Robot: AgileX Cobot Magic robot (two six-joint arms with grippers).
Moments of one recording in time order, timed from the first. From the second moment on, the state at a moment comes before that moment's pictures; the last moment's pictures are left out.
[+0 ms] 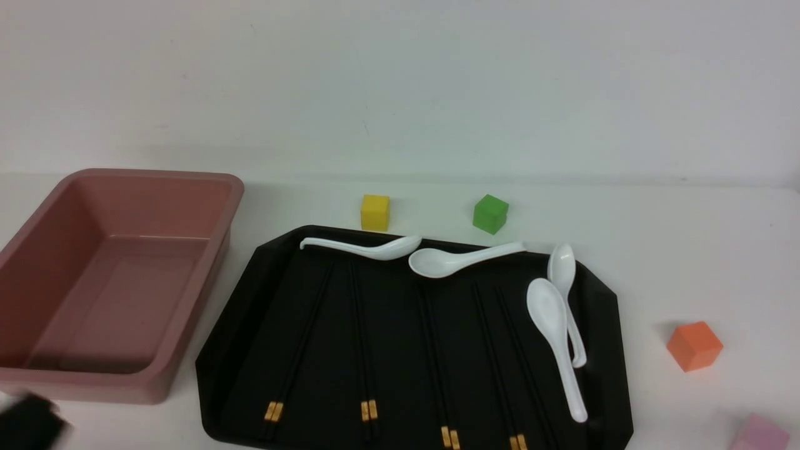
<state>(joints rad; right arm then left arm) 0.00 -0.01 0.02 0.03 0.36 0.03 -0.09 -0.01 -0.10 -1.13 0.23 -0.47</state>
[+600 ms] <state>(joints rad) 0.00 -0.01 0.02 0.03 0.36 0.03 -0.16 1.18 -0.89 -0.42 1.19 -0.20</state>
